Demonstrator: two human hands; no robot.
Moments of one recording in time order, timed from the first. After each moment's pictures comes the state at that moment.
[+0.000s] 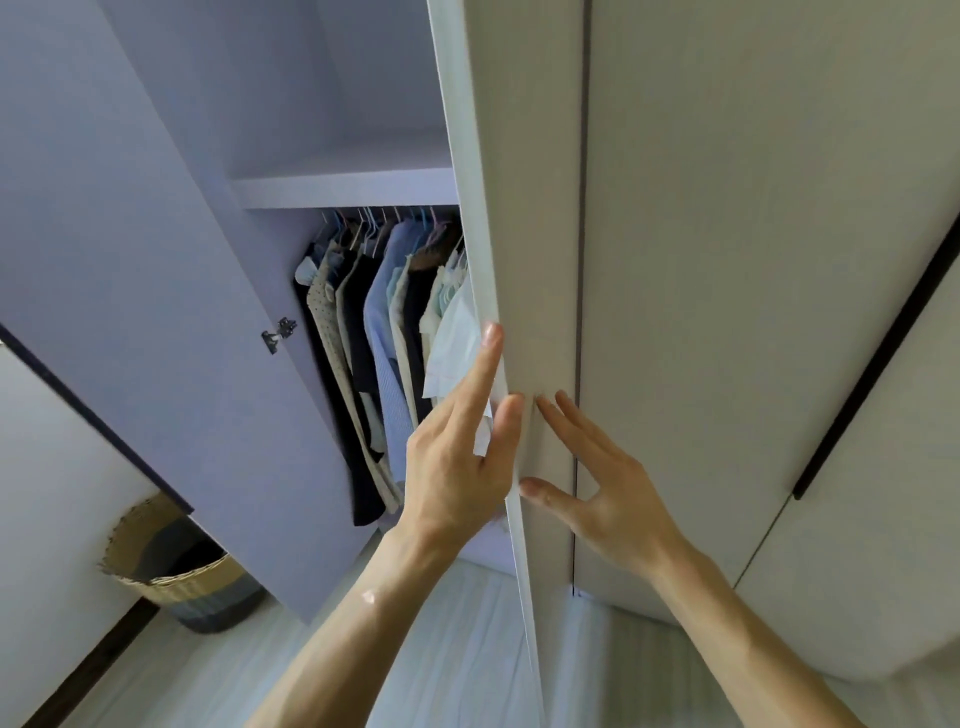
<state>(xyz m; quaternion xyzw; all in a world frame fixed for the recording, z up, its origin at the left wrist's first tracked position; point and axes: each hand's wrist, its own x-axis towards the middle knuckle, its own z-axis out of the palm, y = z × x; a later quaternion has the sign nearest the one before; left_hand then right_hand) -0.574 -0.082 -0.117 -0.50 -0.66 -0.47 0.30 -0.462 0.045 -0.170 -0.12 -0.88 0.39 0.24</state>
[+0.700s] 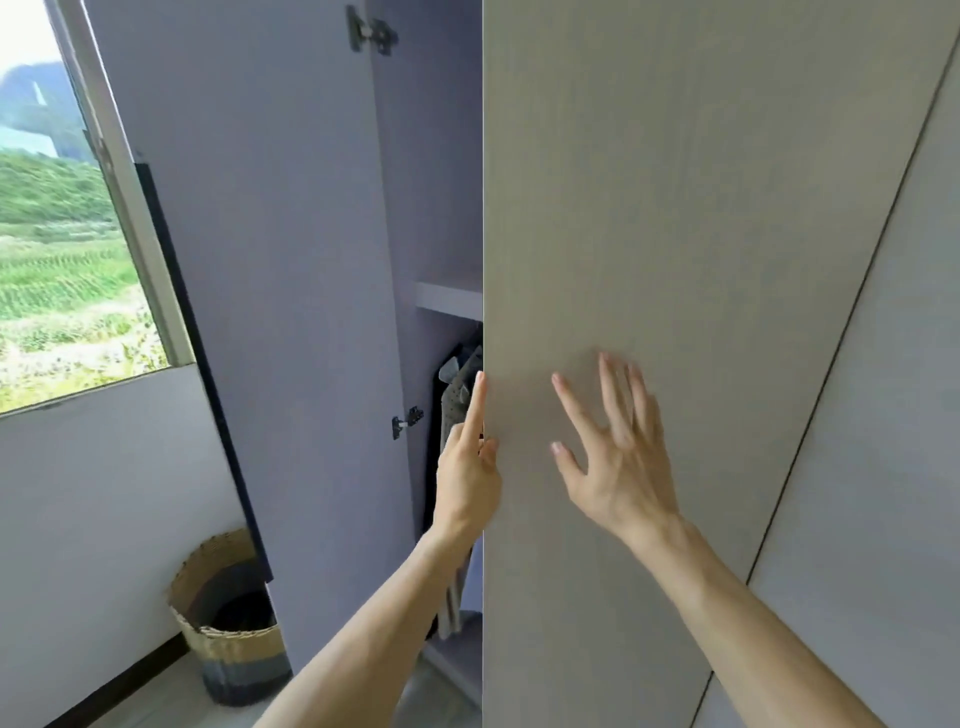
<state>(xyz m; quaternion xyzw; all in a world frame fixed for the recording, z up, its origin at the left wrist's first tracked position) -0.816 -0.102 -0.097 -0.25 -0.79 -0.53 0.16 -0.735 0.057 -0.073 -0.06 -0.92 -0.01 0.40</state>
